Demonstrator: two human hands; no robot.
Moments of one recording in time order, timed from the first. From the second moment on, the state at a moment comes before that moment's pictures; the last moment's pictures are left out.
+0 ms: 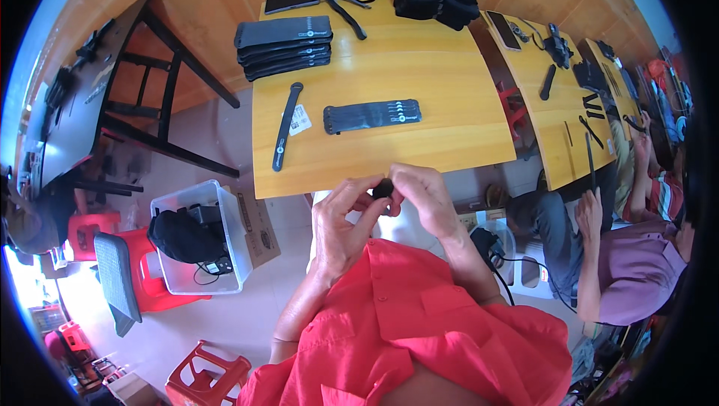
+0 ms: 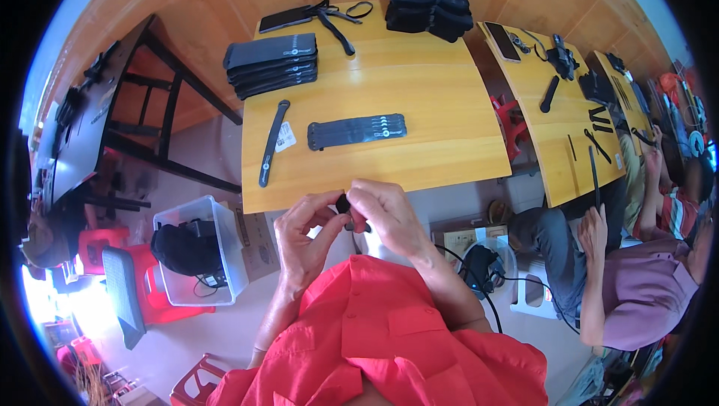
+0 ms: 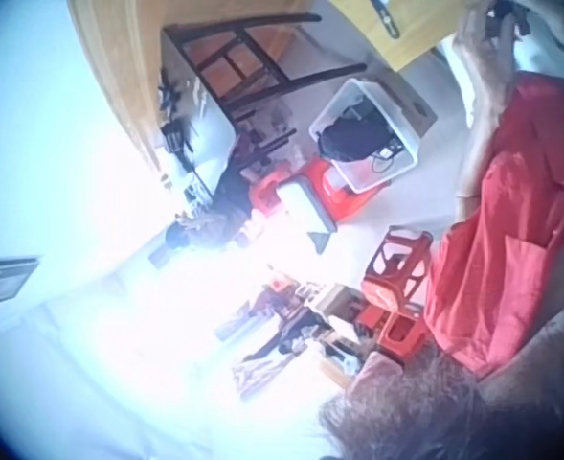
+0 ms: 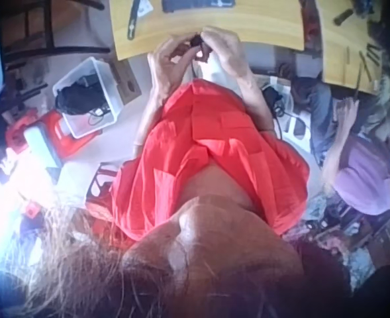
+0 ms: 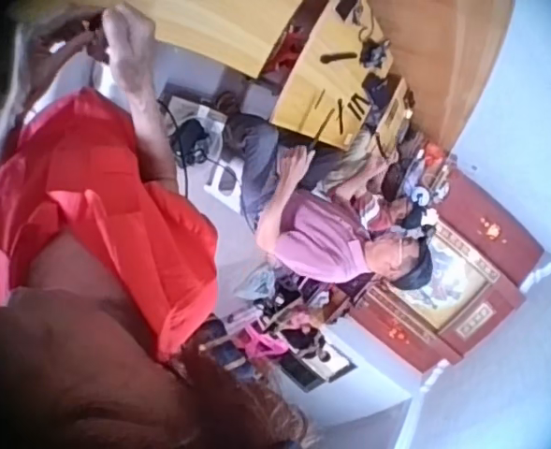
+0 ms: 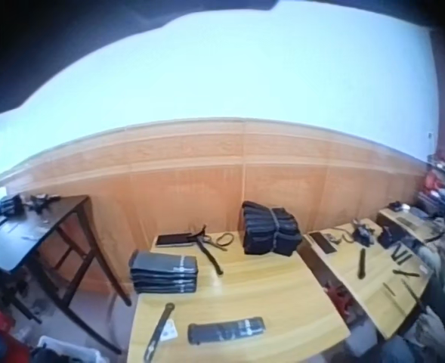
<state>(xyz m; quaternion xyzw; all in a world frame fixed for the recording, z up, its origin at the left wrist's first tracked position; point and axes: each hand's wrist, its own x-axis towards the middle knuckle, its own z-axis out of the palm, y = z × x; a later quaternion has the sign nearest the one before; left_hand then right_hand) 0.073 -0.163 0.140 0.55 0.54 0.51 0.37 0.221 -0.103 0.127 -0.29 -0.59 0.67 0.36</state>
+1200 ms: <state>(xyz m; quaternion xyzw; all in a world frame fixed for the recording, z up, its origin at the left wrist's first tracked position) 0.083 -0.163 0.111 0.38 0.49 0.61 0.49 0.211 -0.116 0.138 -0.41 -0.55 0.60 0.42</state>
